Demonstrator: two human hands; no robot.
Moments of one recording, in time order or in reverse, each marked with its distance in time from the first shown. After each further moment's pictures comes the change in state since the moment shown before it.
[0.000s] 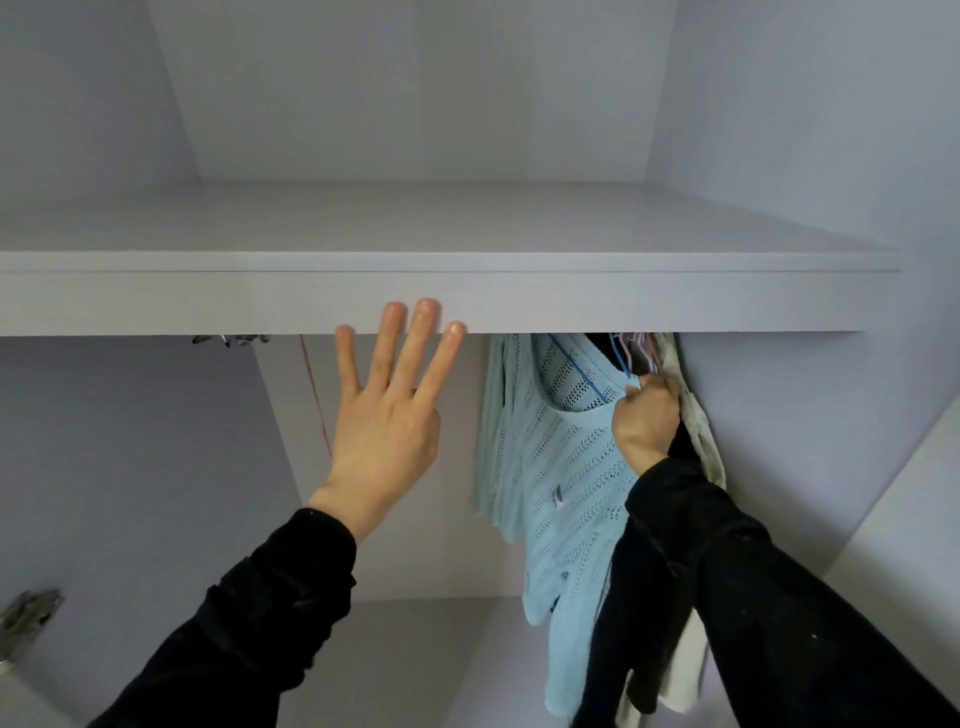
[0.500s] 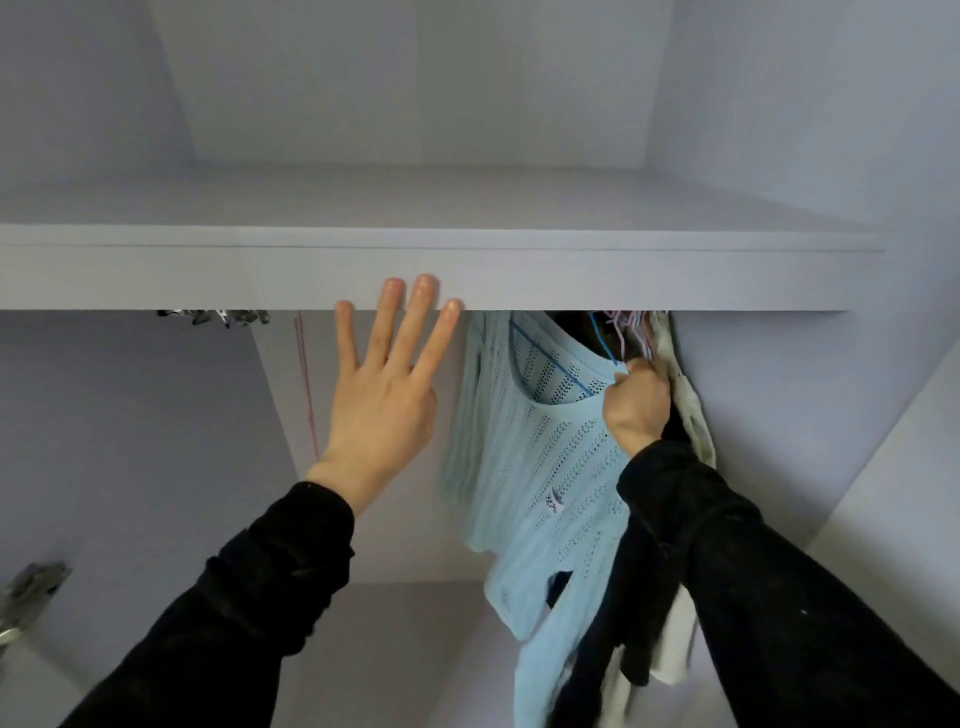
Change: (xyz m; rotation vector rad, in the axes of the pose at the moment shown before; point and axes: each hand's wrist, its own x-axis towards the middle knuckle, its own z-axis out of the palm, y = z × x) left_hand 0.001 0.001 -0.010 -0.030 -0.083 -0.025; right_hand -0.009 -0.001 -0.007 -0.097 -0.079 -0.069
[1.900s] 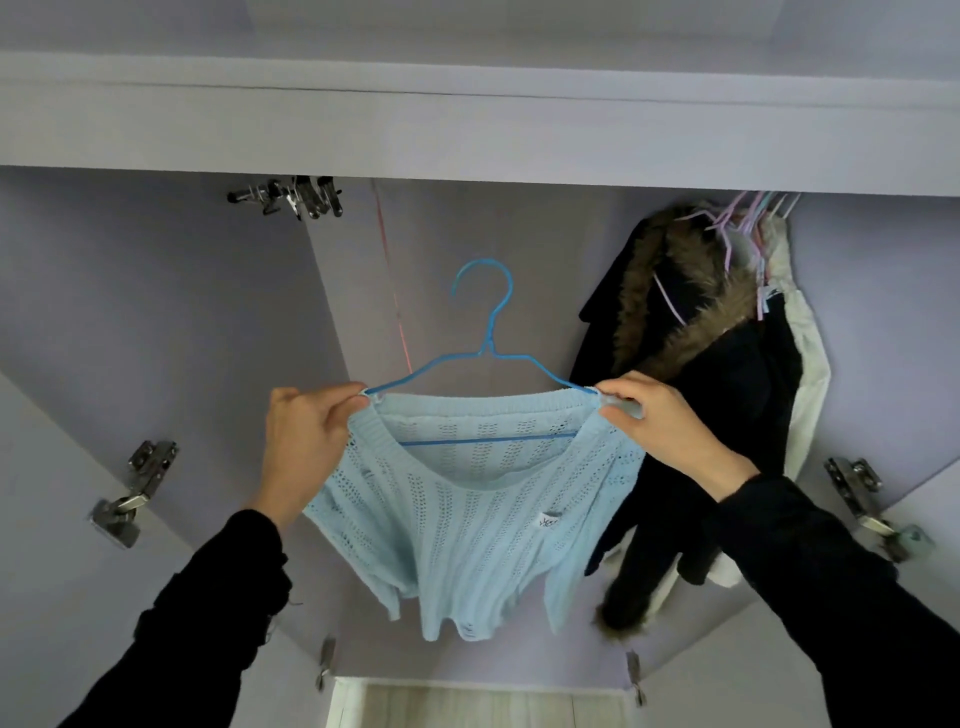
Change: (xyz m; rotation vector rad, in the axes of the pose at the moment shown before) left_hand -0.166 -0.103 -0.011 -0.452 -0.314 -0.594; right_hand -0.113 0.009 0.029 0.145 -0.601 -0.456
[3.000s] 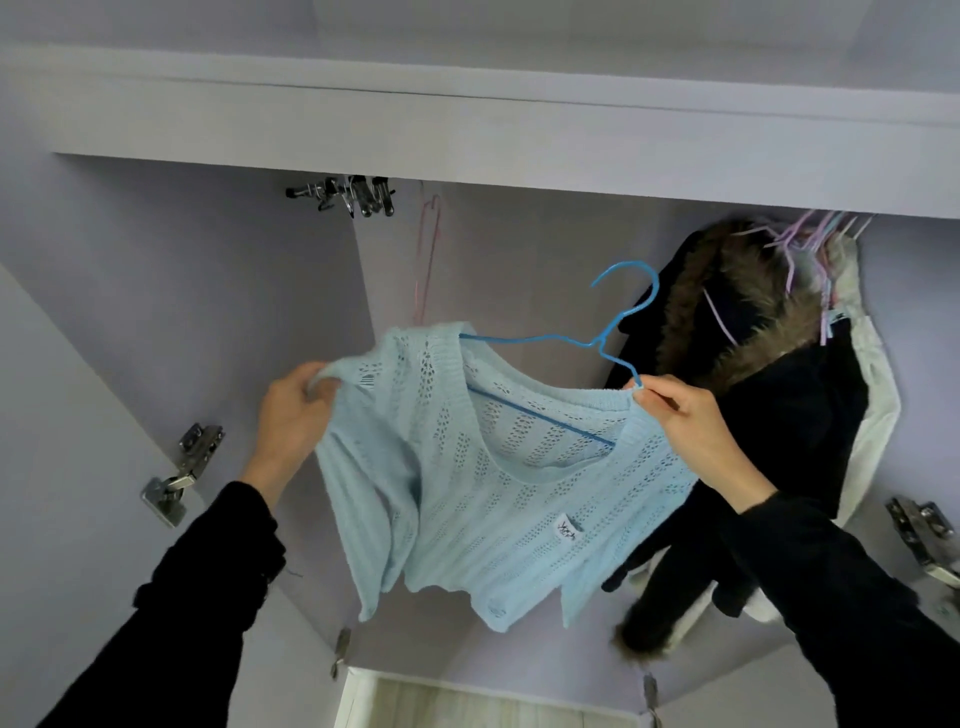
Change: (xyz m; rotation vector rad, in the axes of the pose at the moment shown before) left_hand 0.015 -0.041 -0.018 -0.366 0.005 -0.508; right_hand 0.017 -0.012 0.015 0.399 0.107 0.112
